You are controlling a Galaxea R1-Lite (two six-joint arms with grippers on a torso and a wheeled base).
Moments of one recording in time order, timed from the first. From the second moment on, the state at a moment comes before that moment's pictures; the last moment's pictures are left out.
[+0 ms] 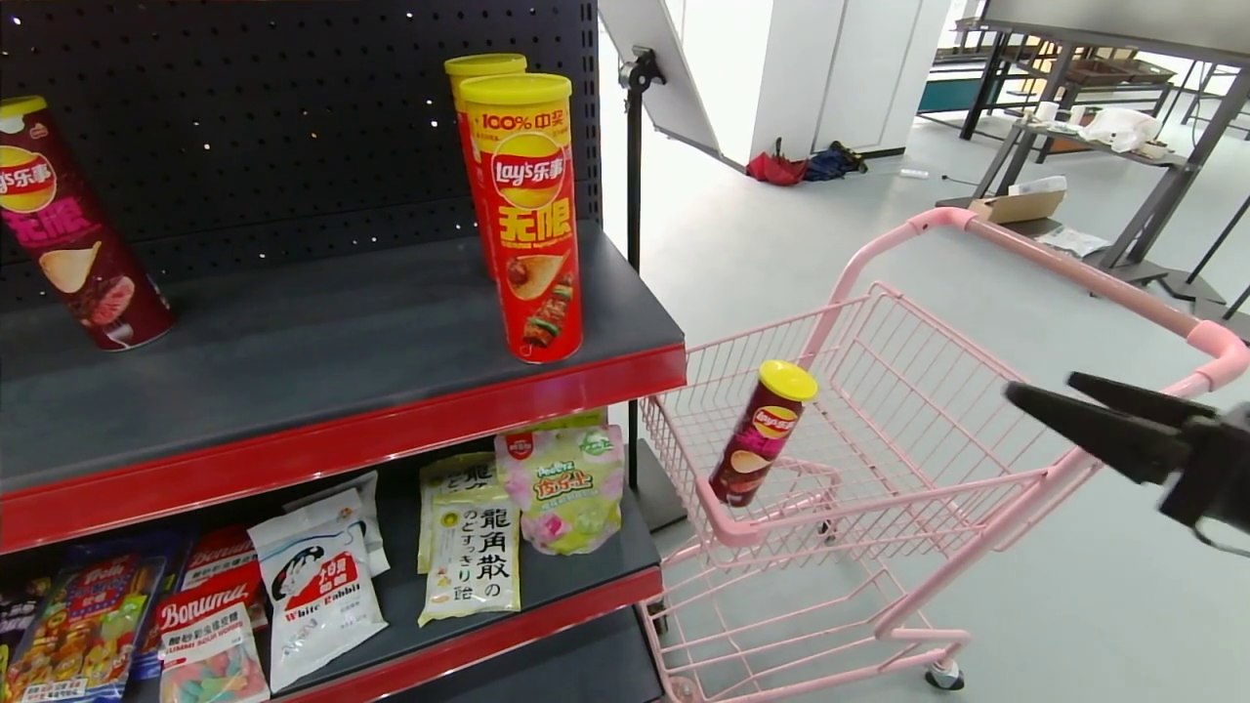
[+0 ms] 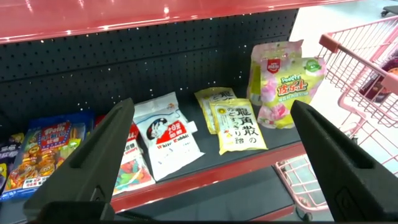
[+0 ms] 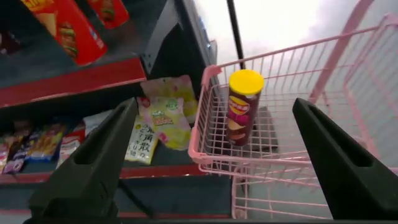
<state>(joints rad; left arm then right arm) 0.00 0.00 0.00 0.00 0.03 0.00 0.16 1.15 -0.40 -0.68 0.32 0.21</state>
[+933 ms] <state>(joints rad) 0.00 0.00 0.00 0.00 0.03 0.00 0.22 2.07 -0.52 -1.28 0.43 0.15</state>
